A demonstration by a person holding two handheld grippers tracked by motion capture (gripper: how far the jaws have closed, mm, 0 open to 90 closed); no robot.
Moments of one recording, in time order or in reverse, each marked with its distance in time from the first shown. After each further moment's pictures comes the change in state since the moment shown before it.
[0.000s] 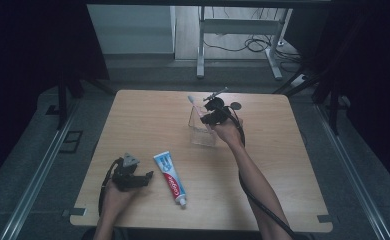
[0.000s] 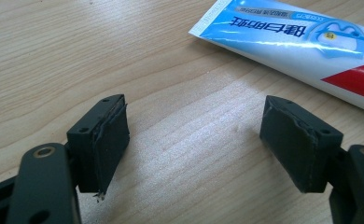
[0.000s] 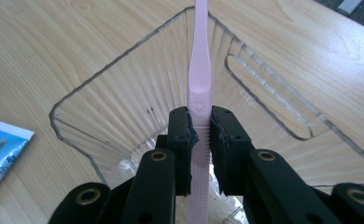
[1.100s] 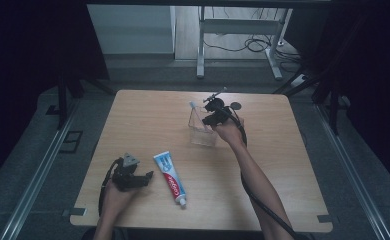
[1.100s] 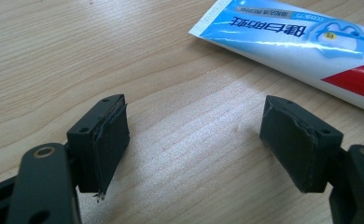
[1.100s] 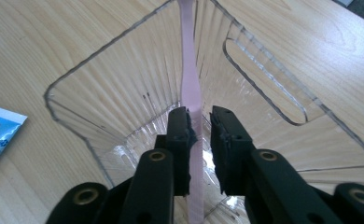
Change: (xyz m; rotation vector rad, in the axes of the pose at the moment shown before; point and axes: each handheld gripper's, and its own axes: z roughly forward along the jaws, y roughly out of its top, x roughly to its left) left arm 0.000 0.000 0.000 0.000 0.000 0.000; right arm 0.001 0.000 -0.005 0.041 -0.021 -0.031
